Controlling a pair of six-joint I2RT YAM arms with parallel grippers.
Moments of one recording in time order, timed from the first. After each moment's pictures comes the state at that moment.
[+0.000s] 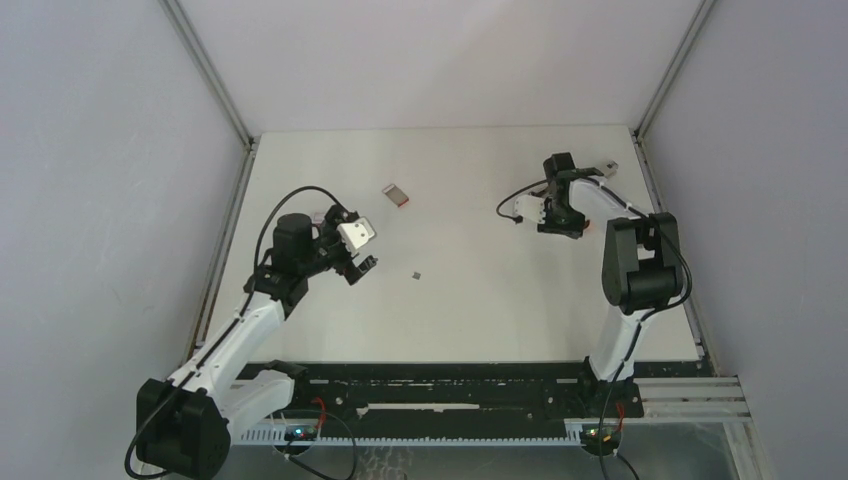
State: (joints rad) left arm -0.26 0.98 0.63 -0.12 0.48 0.62; right arm 0.14 1.87 1.35 -0.86 0.15 -1.24
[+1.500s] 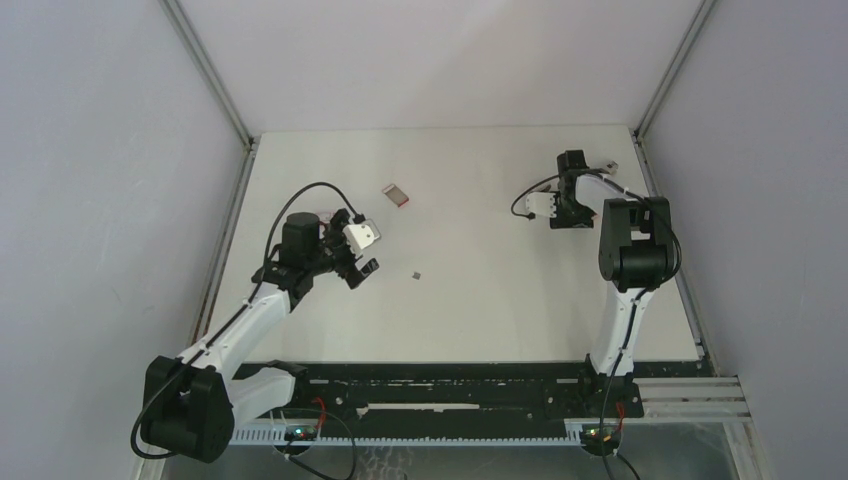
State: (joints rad) left arm -0.26 1.08 0.63 -0.14 0.48 0.65; right arm 0.02 2.06 1.43 -0.65 0.21 -1.50
